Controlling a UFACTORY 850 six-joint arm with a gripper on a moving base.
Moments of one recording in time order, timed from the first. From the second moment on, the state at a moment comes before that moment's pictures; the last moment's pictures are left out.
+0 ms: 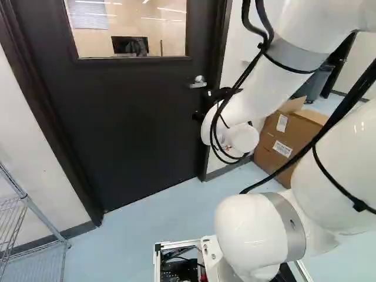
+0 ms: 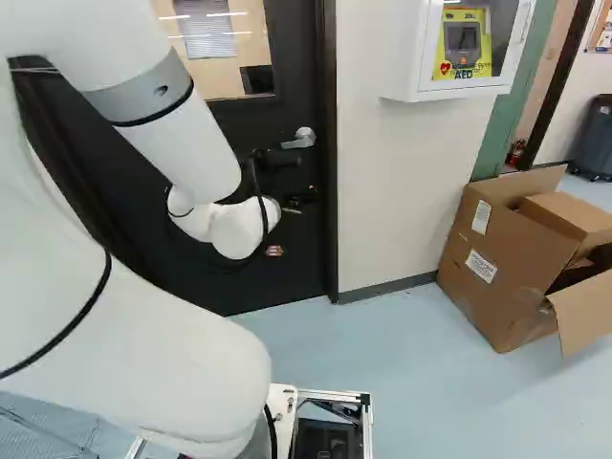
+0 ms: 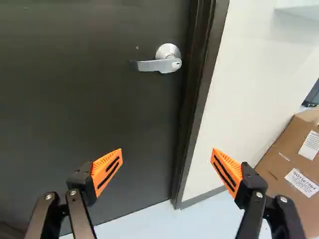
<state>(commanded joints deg) -3.0 11.7 -15.2 -3.1 50.5 0.0</state>
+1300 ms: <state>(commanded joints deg) -5.3 4.3 -31.0 -18.4 51.6 0.0</state>
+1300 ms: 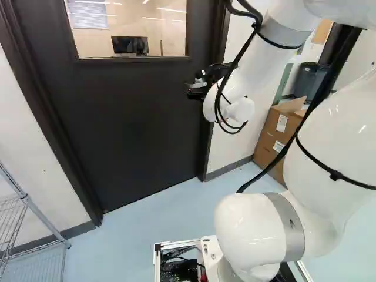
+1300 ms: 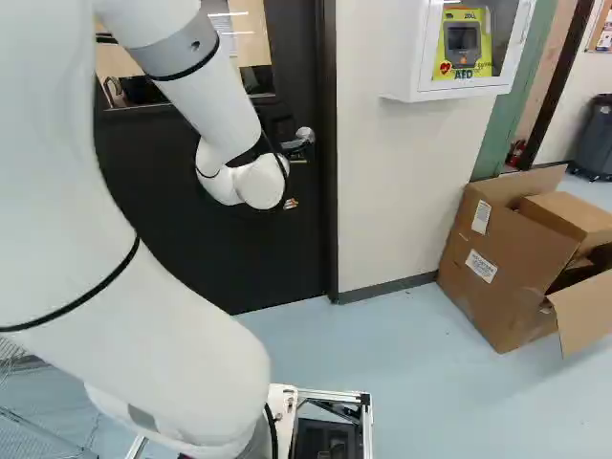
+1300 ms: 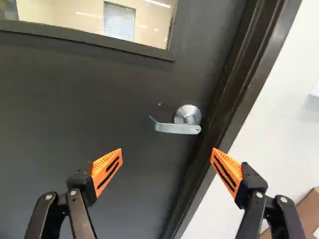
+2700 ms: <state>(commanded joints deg) 0.2 -7.4 -46.8 -18.8 51.6 0.0</state>
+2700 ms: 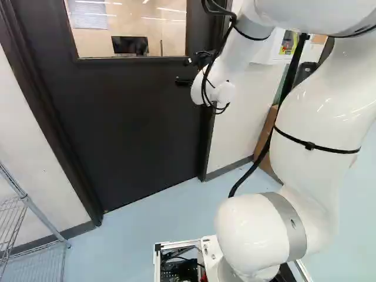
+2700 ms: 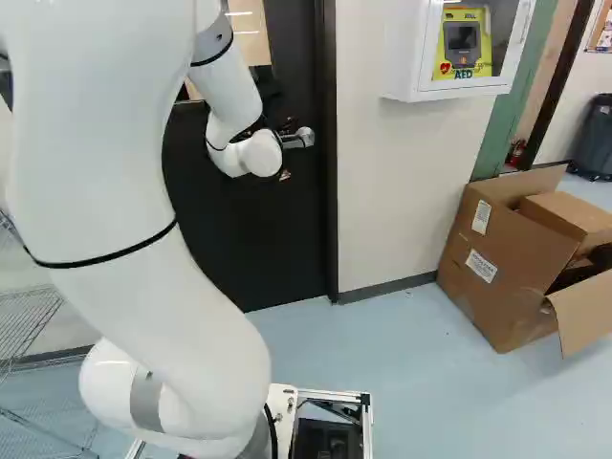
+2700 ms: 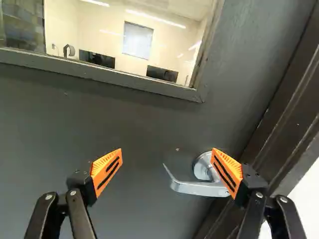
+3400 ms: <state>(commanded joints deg) 1.2 -12.7 -48.7 -18.8 51.6 0.0</state>
